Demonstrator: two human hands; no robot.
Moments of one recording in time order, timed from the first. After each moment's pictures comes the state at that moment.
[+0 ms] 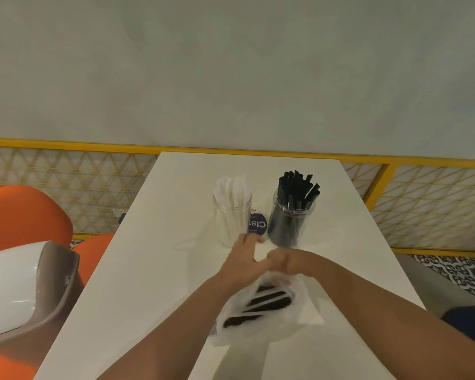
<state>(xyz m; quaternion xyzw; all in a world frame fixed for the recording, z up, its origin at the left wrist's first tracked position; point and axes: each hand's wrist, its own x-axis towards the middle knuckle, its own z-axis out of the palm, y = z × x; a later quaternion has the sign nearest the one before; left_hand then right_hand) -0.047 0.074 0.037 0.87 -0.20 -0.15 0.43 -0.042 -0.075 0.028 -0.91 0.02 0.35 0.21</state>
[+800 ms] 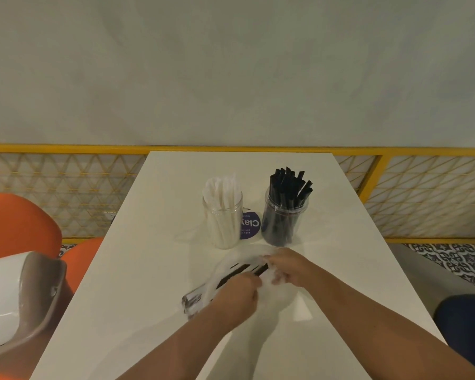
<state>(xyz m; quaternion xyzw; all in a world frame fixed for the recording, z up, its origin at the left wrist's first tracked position) -0.069 0.077 -0.005 0.91 -0.34 -0.12 0.23 -0.045 -0.081 0.004 -0.74 0.31 0.24 0.54</state>
